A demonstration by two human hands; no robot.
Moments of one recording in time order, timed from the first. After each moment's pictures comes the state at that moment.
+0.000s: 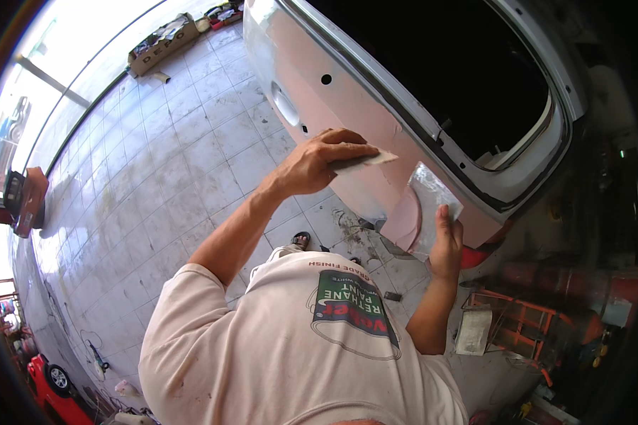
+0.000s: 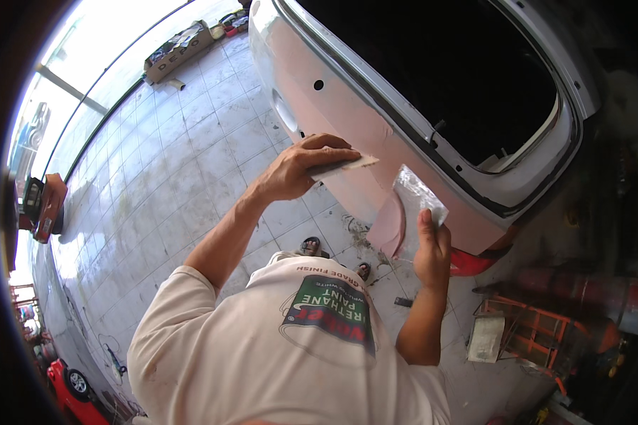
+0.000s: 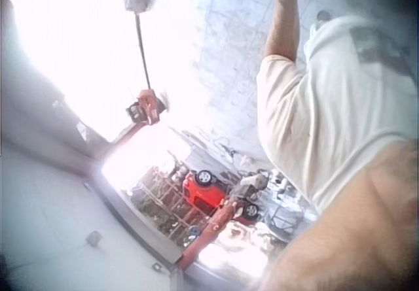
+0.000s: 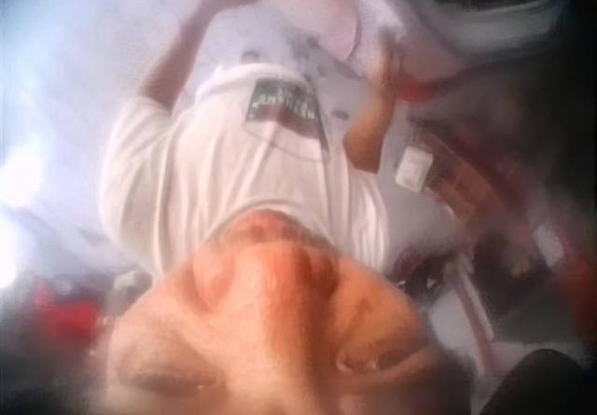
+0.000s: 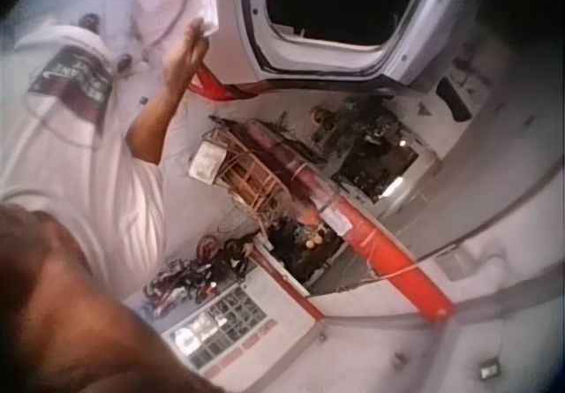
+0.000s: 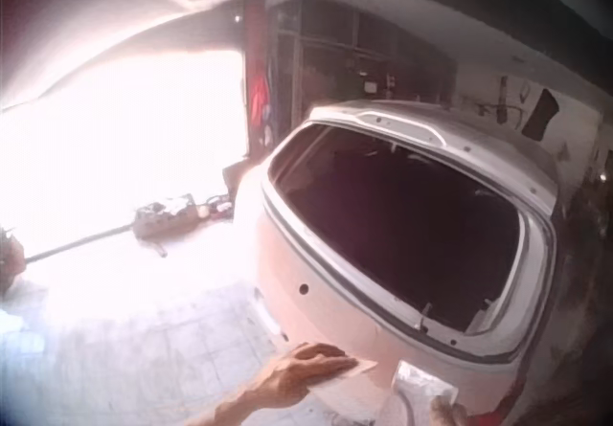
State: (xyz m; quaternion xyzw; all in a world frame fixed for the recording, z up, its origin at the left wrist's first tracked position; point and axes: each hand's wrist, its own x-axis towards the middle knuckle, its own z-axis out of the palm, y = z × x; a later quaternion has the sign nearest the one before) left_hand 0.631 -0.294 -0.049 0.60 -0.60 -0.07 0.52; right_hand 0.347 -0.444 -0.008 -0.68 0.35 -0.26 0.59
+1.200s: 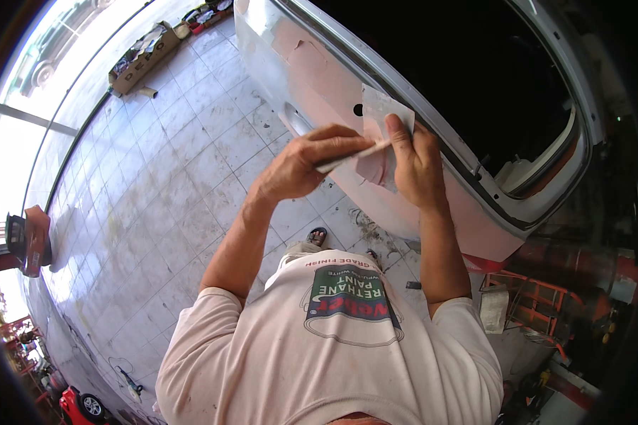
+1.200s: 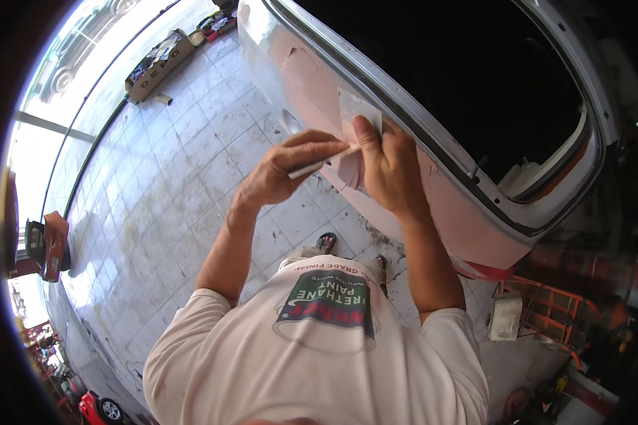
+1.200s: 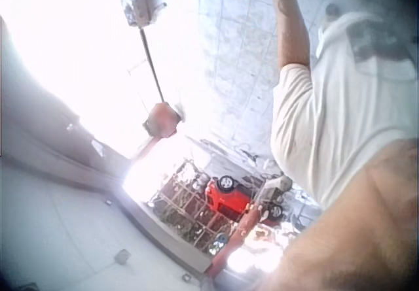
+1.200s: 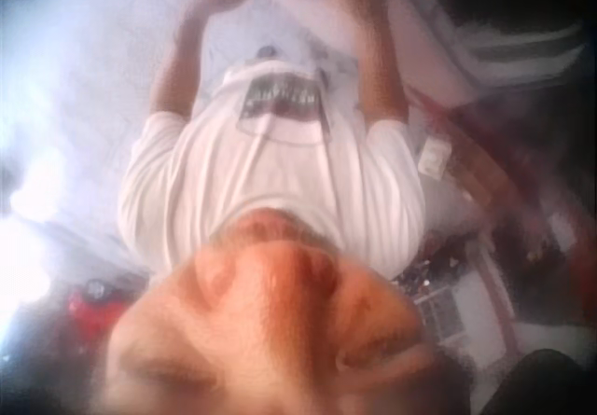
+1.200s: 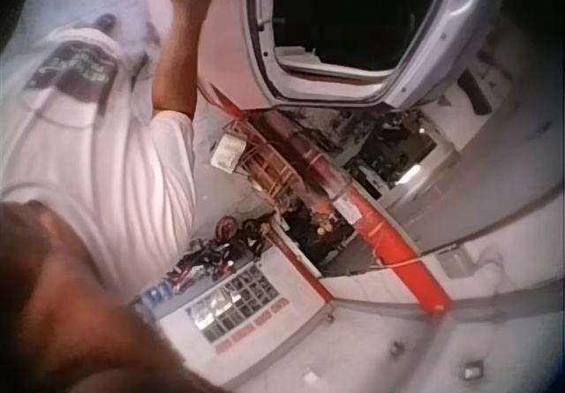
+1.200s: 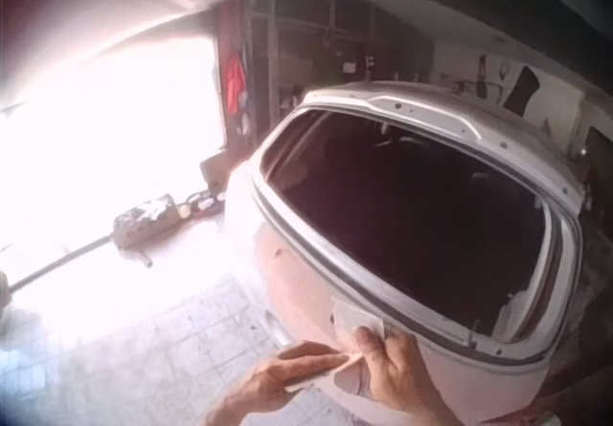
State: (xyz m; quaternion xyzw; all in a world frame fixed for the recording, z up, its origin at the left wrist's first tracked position) left_hand 0.769 -0.262 -0.014 0.56 -0.59 -0.16 0.56; right_hand 0.616 -0.424 0.042 -0.82 0.16 -0.31 0.46
